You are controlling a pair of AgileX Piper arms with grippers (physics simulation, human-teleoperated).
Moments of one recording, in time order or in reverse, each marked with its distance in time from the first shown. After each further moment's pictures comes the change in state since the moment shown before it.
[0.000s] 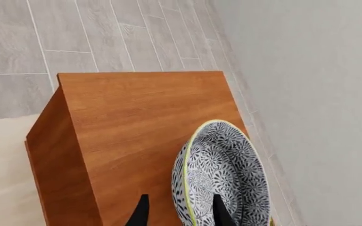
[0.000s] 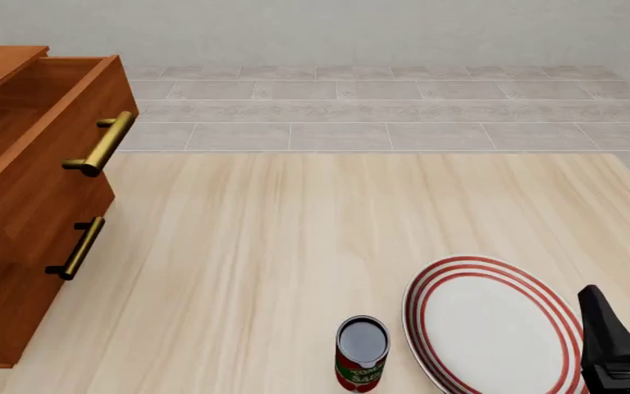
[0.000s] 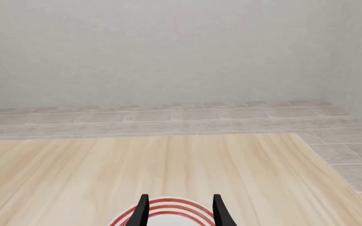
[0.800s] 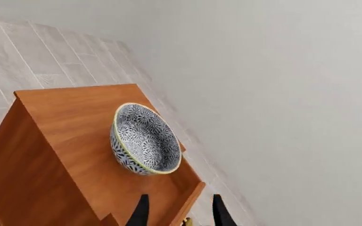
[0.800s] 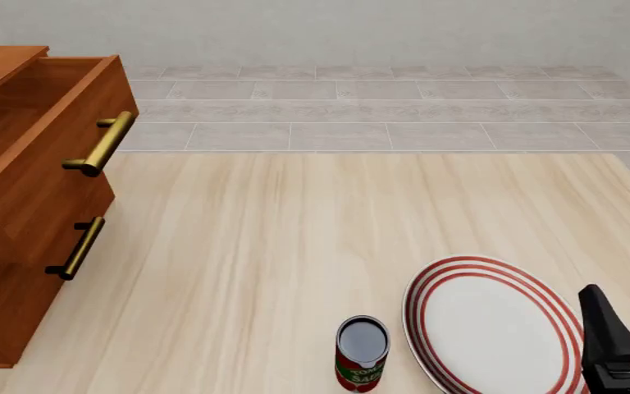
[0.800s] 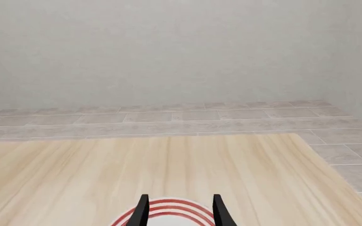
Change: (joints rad) left arm -0.157 -0.418 -0.081 0.118 0.048; right arm 0.001 0.000 -0.001 -0.002 0.004
